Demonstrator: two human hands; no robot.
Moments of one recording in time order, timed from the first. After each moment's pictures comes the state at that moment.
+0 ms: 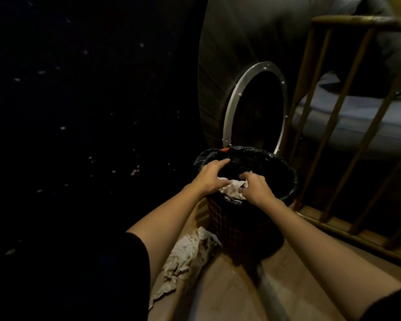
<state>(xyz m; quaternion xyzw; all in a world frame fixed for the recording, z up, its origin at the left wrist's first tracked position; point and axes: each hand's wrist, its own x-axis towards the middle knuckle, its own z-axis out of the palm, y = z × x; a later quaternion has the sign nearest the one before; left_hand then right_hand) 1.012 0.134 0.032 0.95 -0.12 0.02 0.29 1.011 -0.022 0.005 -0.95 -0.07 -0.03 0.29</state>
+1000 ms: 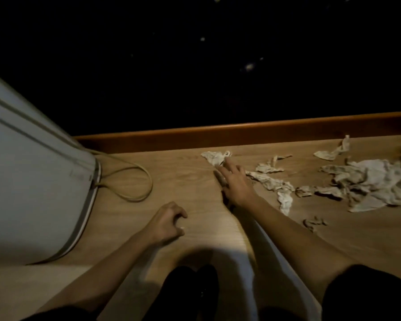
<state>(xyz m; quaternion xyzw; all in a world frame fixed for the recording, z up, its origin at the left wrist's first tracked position) 0.482 0.427 -0.241 0.89 0.35 -0.12 0.28 0.713 0.344 -0.240 -0.80 -0.53 0.20 0.17</state>
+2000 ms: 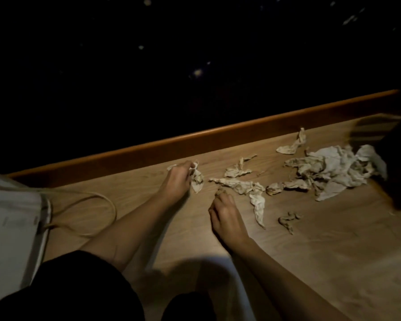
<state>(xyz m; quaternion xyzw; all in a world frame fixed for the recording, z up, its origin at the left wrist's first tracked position) 0.658 0.461 -0.237 0.93 0.27 0.07 0.25 0.697 0.284 -0.281 -0.84 -0.45 0.08 0.31</state>
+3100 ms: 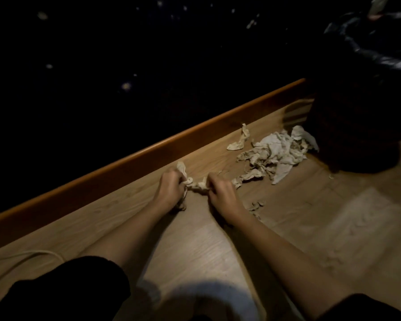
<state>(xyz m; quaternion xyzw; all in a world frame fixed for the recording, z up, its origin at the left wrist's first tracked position) 0.731 0.416 -0.248 0.94 0.20 0.06 0.26 0.771 0.261 -0.262 -0.89 -0.30 0.03 0.34</state>
